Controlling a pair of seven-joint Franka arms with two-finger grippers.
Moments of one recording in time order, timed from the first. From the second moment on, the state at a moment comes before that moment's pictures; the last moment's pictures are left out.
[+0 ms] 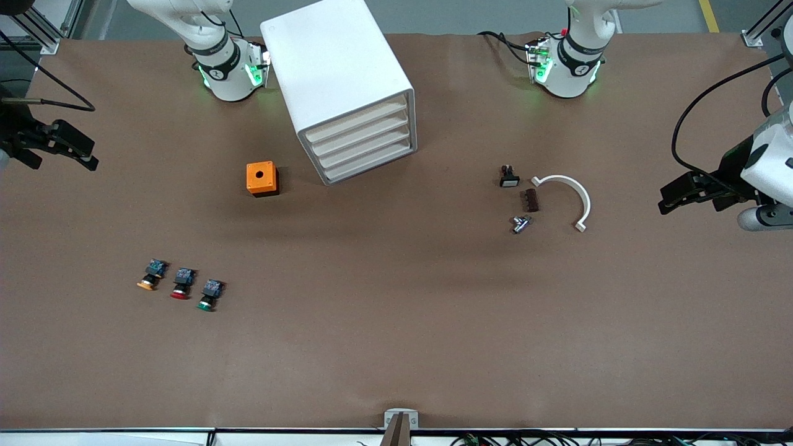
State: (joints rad) left arm 0.00 0.16 -0.09 -1.43 -0.02 1.64 -0.15; right arm -0.04 -0.08 0.02 -1.65 -0.02 1.64 0.02
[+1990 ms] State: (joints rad) left arm -0.40 0.45 -0.11 -1.41 -0.37 1.51 -1.28; right arm -0.23 0.53 0.02 -1.73 -0.04 2.18 0.02
